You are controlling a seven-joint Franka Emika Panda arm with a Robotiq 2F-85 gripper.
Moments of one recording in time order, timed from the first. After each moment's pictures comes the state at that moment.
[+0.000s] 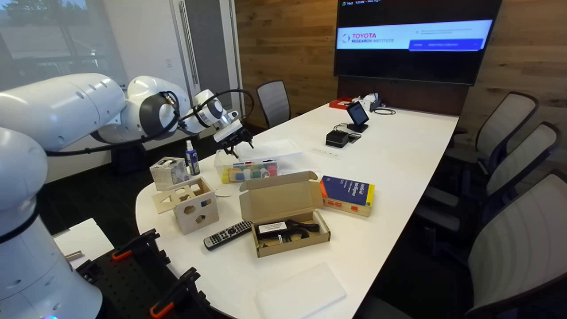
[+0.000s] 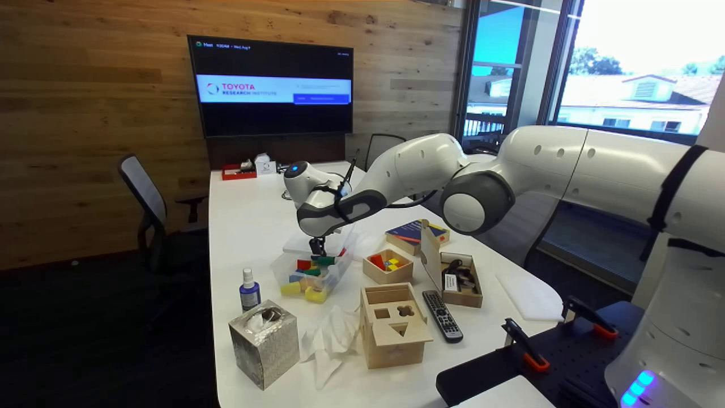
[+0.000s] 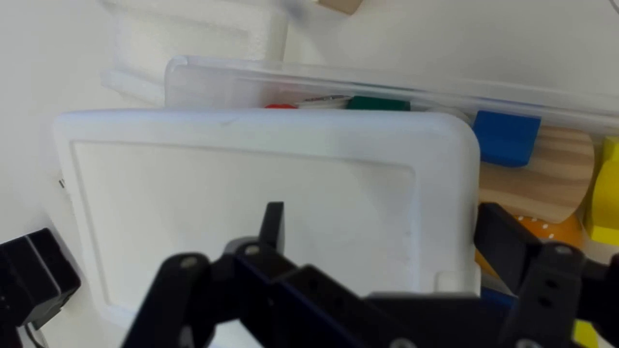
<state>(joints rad) 0.55 1.48 -0.13 -0.54 -0.42 2.11 -0.19</state>
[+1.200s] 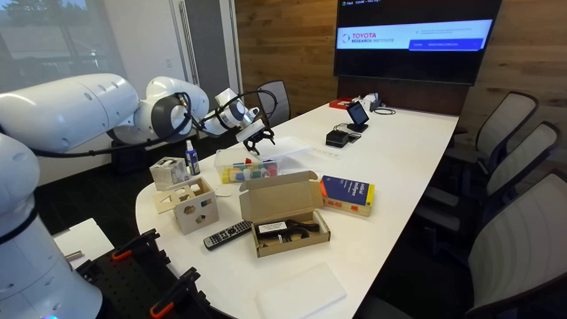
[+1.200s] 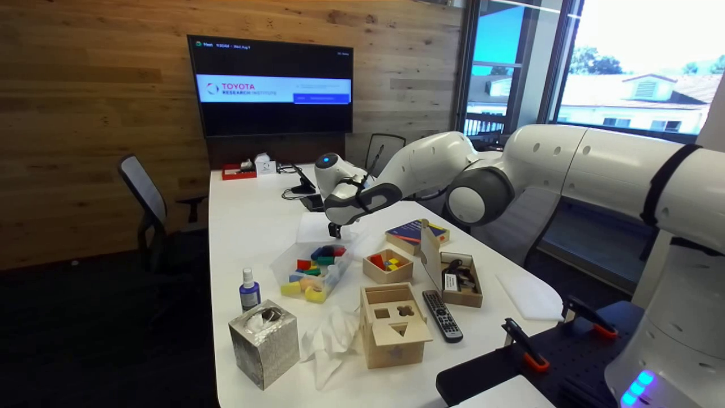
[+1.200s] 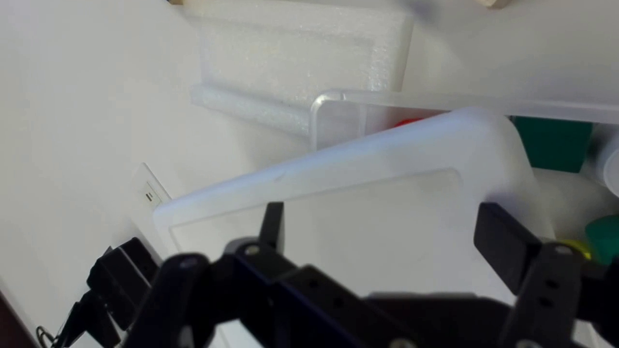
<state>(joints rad) 0.41 1.48 -0.15 -0.54 -0.43 2.29 -0.19</state>
